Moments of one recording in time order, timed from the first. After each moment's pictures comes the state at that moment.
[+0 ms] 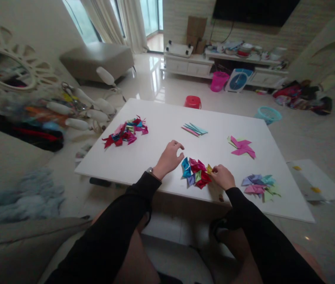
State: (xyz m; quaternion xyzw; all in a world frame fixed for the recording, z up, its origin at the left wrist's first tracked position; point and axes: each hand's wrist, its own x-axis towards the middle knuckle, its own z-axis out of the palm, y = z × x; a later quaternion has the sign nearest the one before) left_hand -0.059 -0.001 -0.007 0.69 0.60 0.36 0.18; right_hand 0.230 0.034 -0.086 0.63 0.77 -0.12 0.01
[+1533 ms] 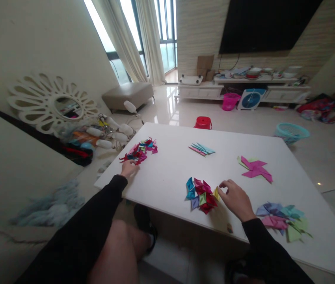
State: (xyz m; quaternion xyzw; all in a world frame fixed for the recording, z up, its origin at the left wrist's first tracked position) left_hand -0.258 -0.009 -0.046 0.33 0.88 0.31 0.13; right_hand 0.232 0.030 -0.026 0.57 0.80 -0.14 -0.14
